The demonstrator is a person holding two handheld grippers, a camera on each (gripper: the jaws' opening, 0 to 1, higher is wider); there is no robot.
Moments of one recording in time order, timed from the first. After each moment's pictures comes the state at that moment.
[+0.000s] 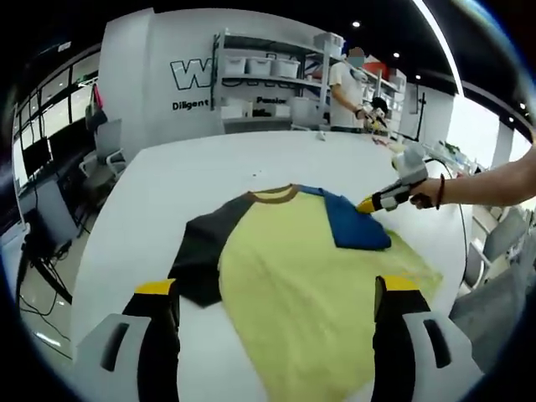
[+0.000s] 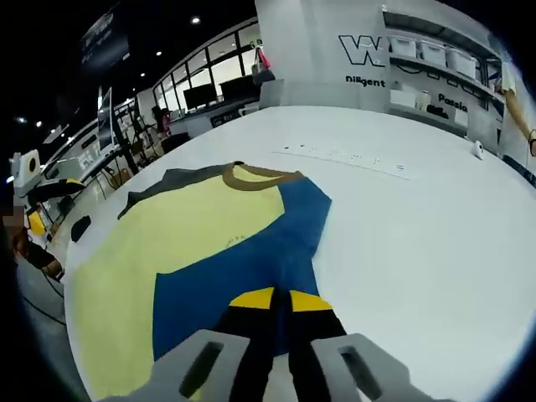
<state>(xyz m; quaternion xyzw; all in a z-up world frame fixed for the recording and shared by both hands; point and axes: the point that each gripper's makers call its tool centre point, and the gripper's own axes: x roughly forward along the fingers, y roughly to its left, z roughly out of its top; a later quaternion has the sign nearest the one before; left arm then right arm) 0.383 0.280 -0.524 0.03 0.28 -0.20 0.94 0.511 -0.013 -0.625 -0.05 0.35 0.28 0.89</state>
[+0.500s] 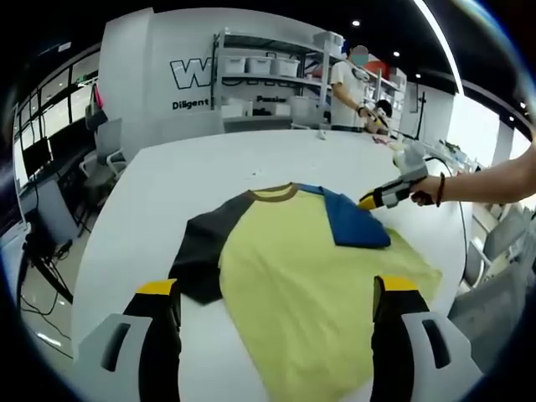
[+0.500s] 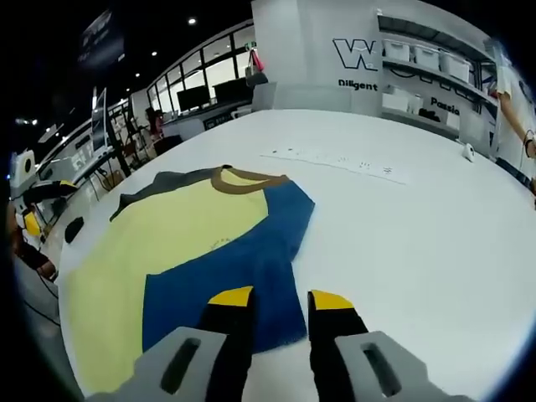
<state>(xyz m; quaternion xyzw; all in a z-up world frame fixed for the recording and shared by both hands) 0.380 0.280 -0.524 0.03 0.29 -0.20 0.94 0.522 -0.024 -0.620 -0.04 0.34 0.27 0.90</state>
